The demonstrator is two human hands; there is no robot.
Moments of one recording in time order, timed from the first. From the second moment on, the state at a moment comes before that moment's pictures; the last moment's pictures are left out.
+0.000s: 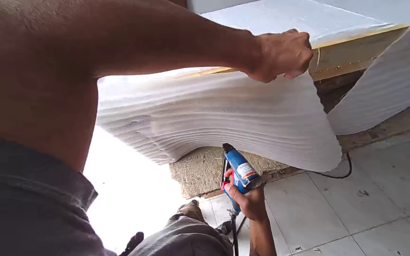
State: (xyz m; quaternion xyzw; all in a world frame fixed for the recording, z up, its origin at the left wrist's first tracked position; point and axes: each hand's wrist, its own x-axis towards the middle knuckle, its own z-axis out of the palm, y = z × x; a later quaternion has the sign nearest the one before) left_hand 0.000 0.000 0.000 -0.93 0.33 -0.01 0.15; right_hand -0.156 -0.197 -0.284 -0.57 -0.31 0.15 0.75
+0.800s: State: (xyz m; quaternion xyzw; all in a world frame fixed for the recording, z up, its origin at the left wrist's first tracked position) left_hand 0.037 0.029 0.010 -0.99 0.13 -0.01 0.06; right_hand -0.100 -0.070 -0.249 -0.68 -0.49 -0.13 0.53
